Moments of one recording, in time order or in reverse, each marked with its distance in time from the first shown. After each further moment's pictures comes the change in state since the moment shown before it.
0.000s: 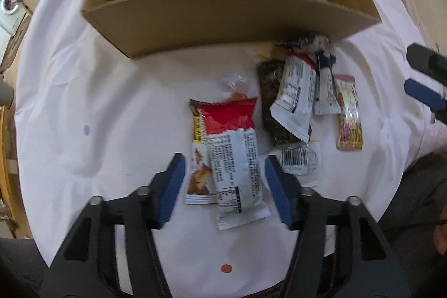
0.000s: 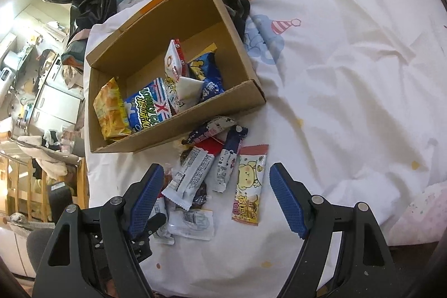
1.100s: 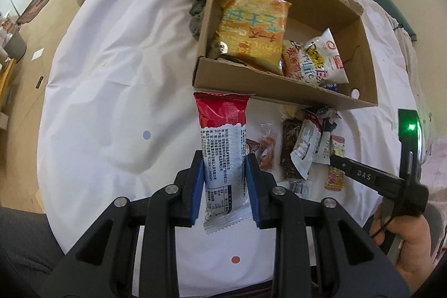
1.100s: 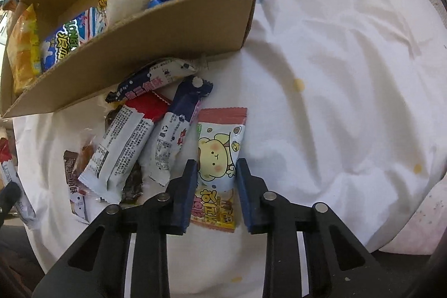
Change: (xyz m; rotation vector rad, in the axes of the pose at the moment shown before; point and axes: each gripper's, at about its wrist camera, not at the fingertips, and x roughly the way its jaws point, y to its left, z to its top) left arm -0.070 0.066 0.003 -0.272 -0.149 -0.057; right arm 0.085 0.007 -0.008 -0.093 0.228 -0.334
